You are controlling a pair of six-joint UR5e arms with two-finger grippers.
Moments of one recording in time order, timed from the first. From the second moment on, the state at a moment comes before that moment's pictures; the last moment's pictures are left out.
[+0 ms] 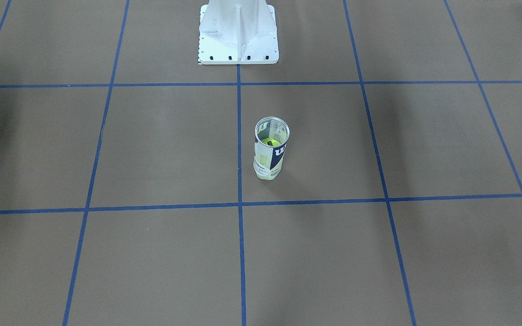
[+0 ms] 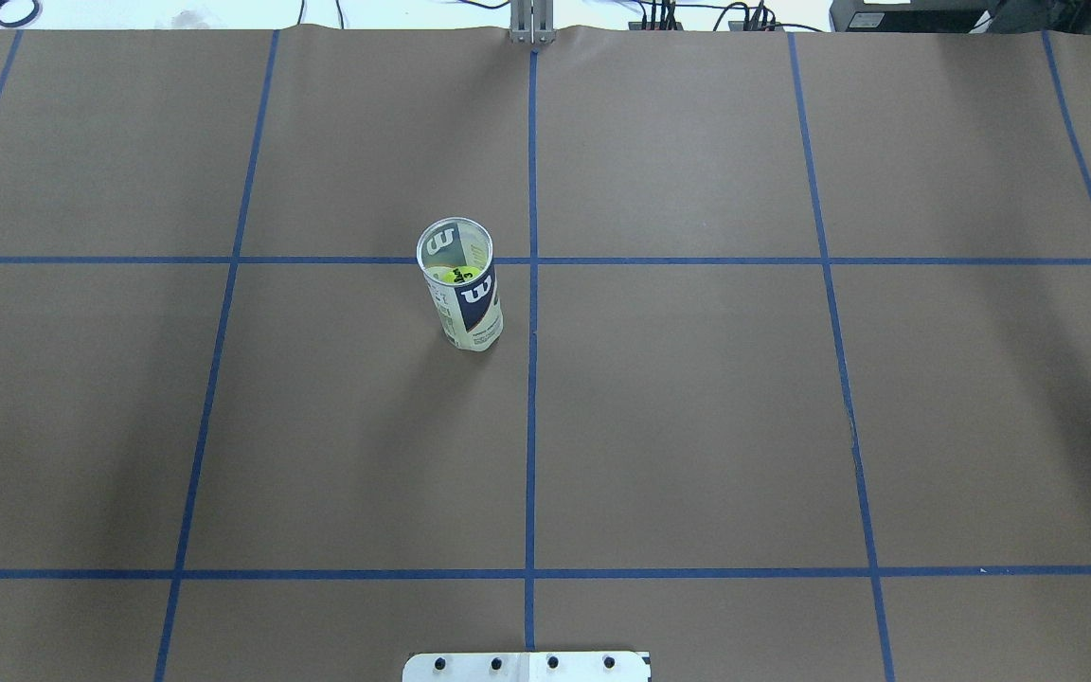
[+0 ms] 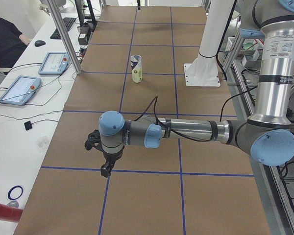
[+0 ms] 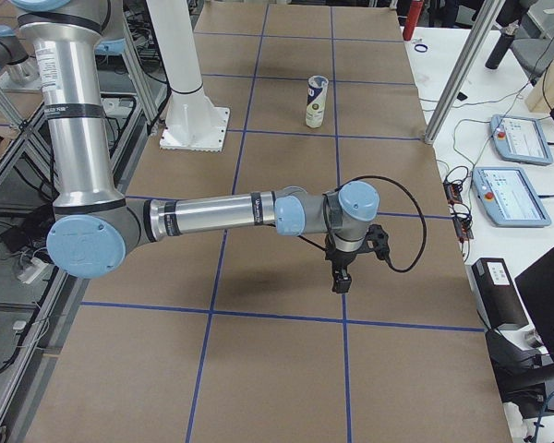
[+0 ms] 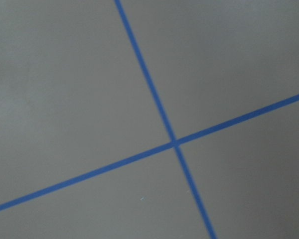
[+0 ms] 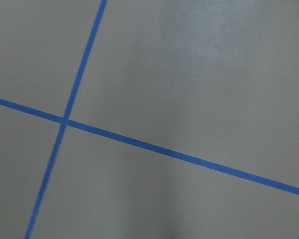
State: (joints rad) left arm -1.62 -1.59 -1.61 -1.64 -2.22 0.30; right arm 1.44 -1.48 1.61 -1.62 2.31 -0.01
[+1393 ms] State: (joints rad) left arm -1.61 -1.61 -1.70 -1.42 -2.30 0.22; right arm 1.59 -1.59 1.60 -1.62 2.41 -0.01
